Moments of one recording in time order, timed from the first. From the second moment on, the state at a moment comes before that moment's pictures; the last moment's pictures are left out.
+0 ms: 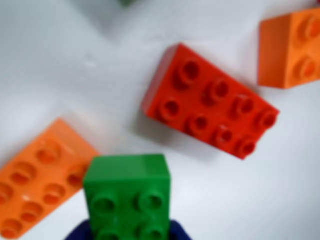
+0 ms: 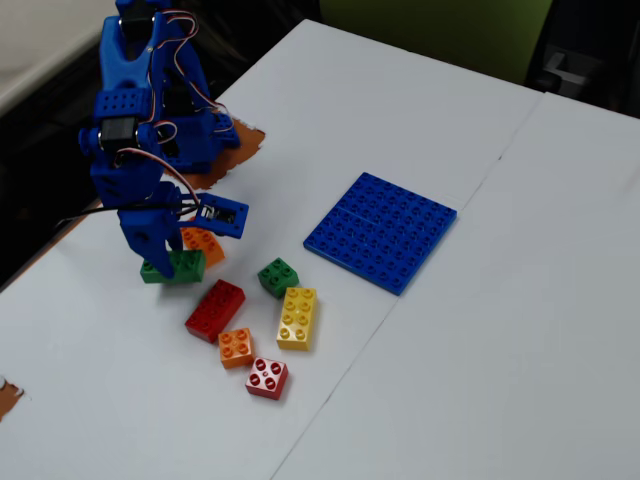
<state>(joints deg) 51.6 93.4 99.0 63.3 -174.1</state>
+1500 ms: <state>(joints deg) 0.4 112.0 99.1 42.3 -90.9</state>
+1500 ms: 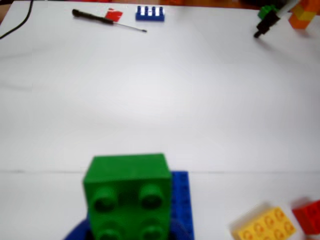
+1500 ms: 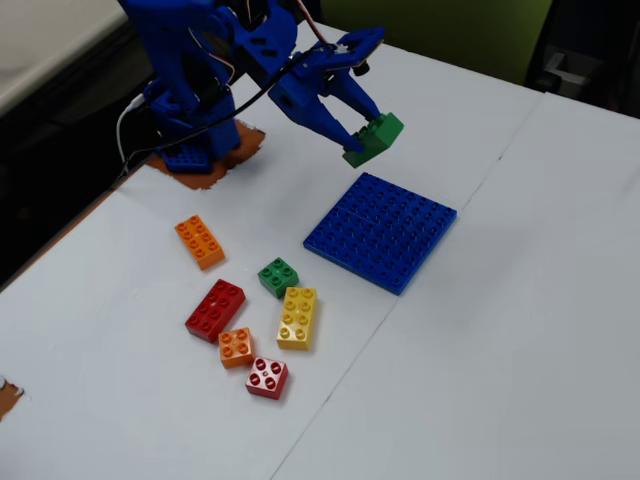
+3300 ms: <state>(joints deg) 1.3 69.5 35.9 93.3 -89.7</state>
